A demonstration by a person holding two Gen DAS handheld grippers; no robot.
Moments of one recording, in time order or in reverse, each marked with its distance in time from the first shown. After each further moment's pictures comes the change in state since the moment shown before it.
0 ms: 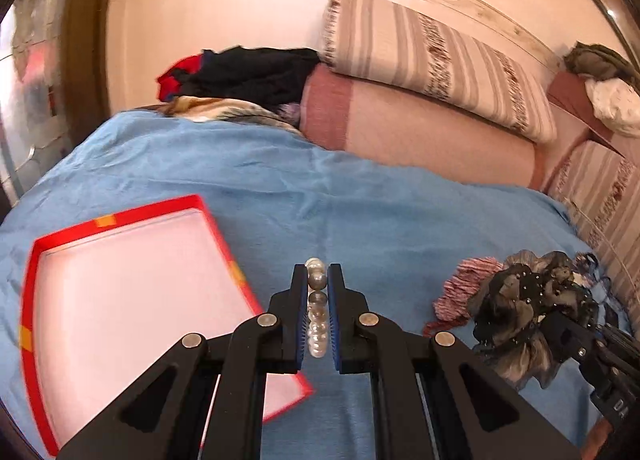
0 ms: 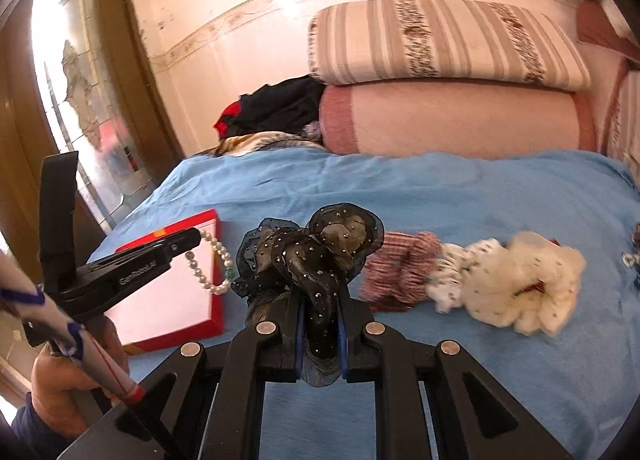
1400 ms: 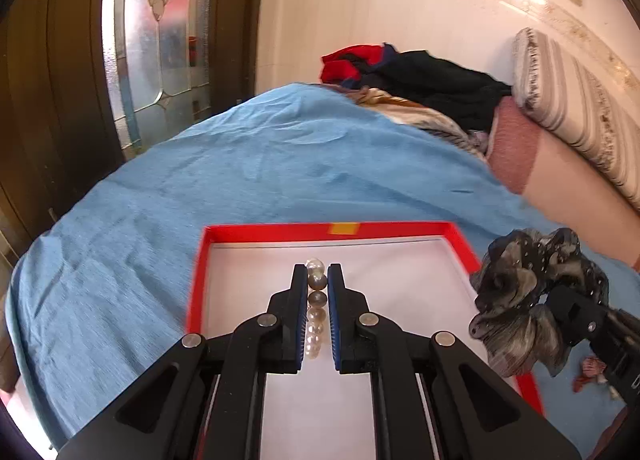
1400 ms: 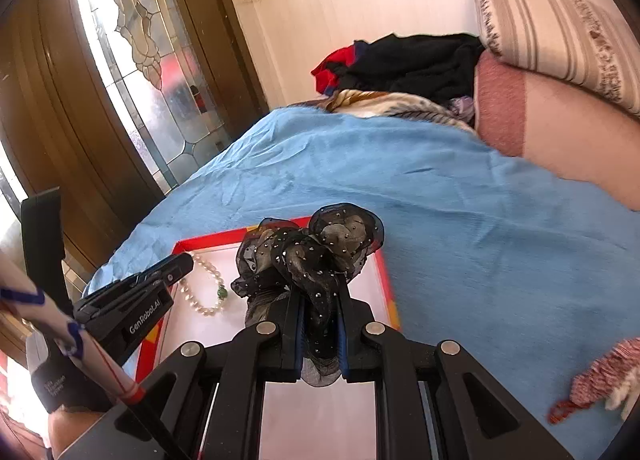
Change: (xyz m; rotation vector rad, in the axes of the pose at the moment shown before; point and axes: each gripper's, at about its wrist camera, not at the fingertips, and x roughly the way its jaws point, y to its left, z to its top) left arm 0.000 0.209 0.009 -0.250 0.018 0.372; right arm 0.156 0.174 0.054 -0.156 0.182 0.218
